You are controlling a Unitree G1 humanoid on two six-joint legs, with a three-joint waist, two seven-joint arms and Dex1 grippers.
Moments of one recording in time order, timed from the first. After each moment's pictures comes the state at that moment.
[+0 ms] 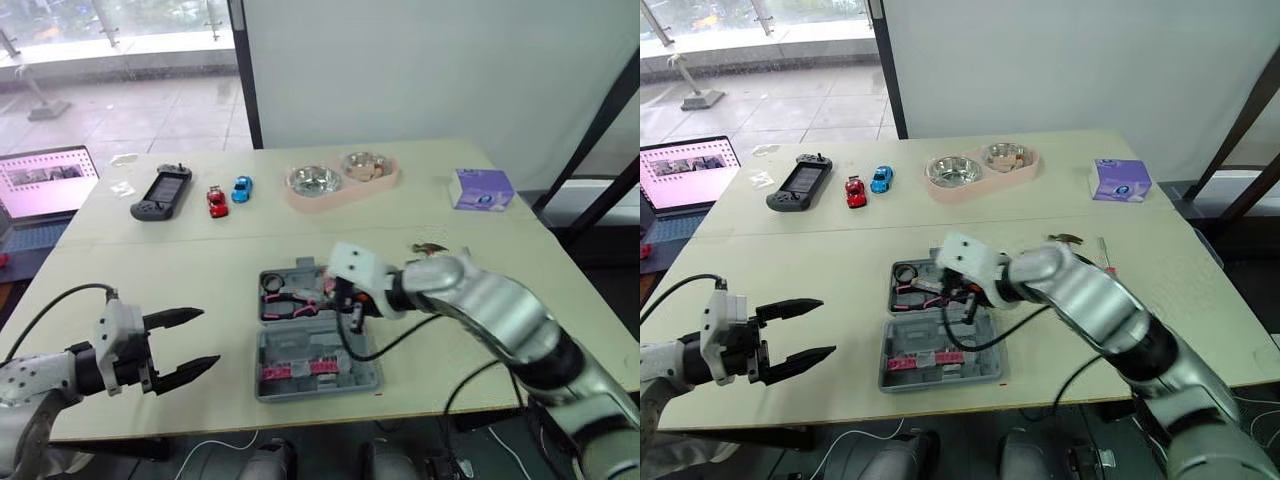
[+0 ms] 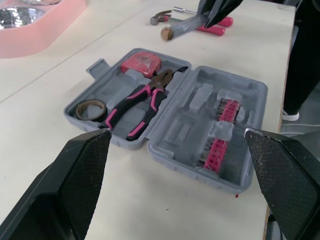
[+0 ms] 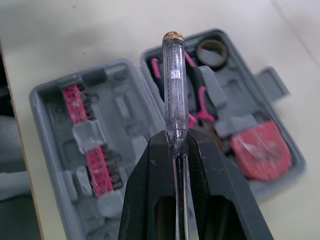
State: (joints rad) left arm 0.19 0.78 0.33 -0.23 -0.56 0.15 -1.19; right arm -0.90 -0.55 0.56 -0.47 0.34 1.30 0.70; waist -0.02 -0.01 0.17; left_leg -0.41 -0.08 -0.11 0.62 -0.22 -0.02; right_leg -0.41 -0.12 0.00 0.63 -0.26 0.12
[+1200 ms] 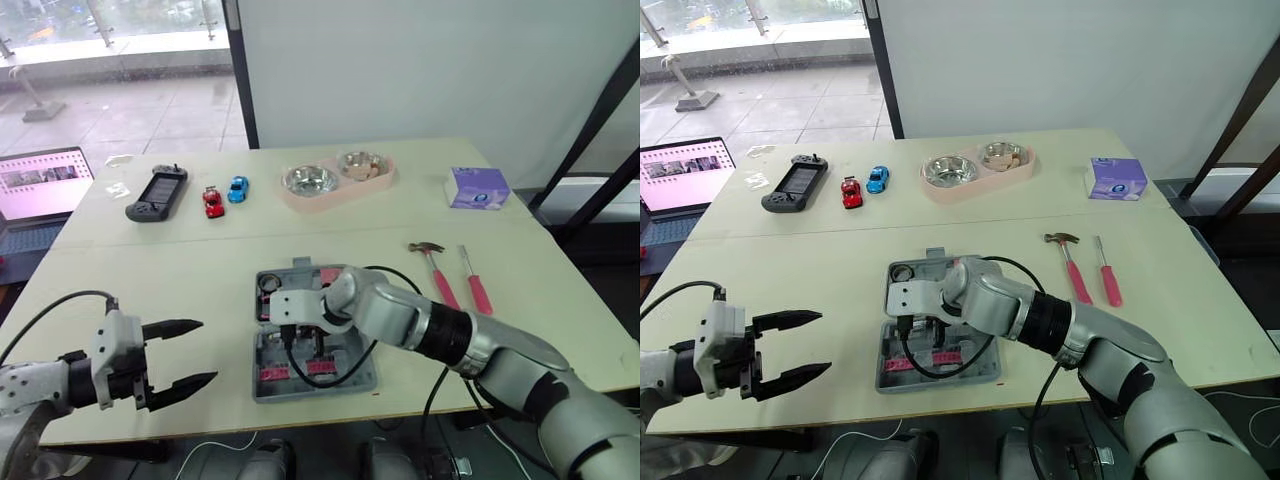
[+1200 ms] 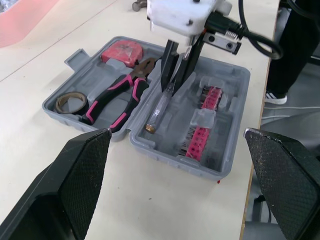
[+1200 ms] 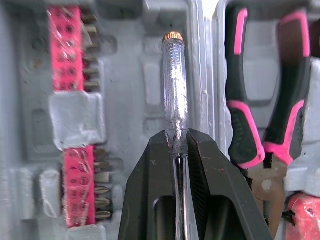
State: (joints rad) left arm 0.28 0.81 0.37 -0.31 -0.56 0.17 -1.20; right arm -1.02 -0.40 1.02 0.00 0.02 0.96 0.88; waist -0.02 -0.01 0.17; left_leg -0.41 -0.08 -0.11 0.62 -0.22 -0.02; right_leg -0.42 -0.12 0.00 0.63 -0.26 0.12
